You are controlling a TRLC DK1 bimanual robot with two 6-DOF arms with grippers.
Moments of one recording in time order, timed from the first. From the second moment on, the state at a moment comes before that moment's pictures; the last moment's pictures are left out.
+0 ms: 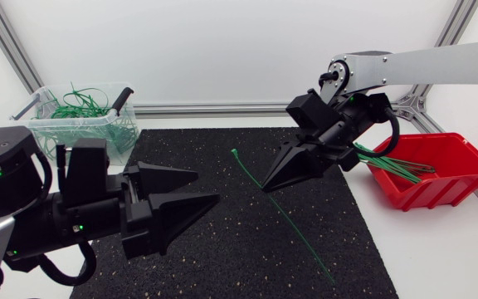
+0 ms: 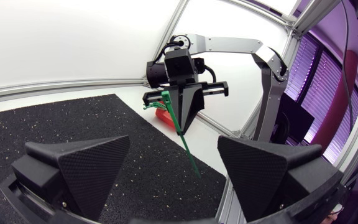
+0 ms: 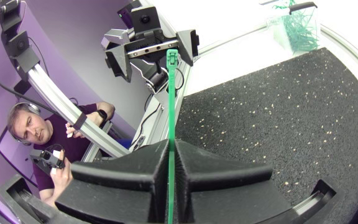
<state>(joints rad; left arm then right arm) -0.59 0.93 0.44 0.27 0.54 -0.32 0.31 1.98 1.51 -1.69 -1.13 -1.54</state>
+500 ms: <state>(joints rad) -0.64 1.09 0.52 0.37 0.54 -0.32 0.33 2.04 1.53 -1.69 -1.19 -1.58</state>
